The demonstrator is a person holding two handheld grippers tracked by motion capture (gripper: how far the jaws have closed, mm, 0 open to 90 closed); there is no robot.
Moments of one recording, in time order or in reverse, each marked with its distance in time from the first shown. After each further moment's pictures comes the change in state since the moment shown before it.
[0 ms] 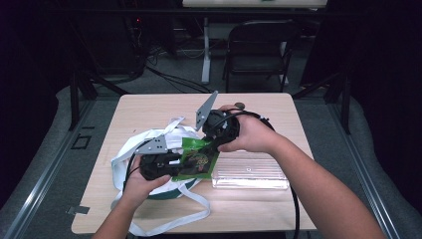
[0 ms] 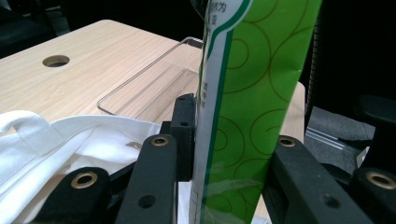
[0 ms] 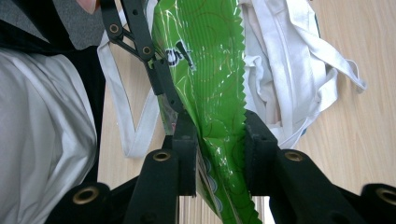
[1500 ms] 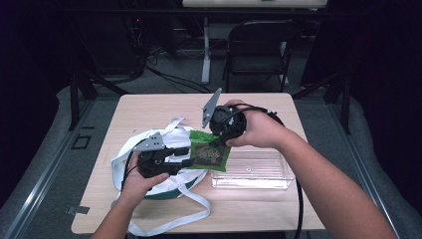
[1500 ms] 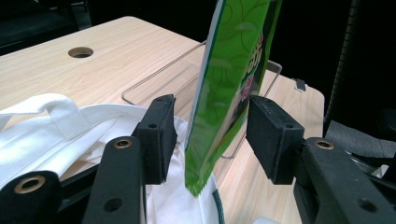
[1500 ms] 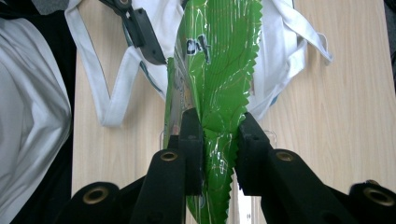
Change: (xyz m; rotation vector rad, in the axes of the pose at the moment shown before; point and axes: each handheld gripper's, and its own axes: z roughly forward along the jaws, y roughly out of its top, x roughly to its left) left arm 0.010 -0.006 -0.002 -0.010 0.071 -0.060; right arm -0.005 -0.006 -0.016 0.107 -0.092 -0.023
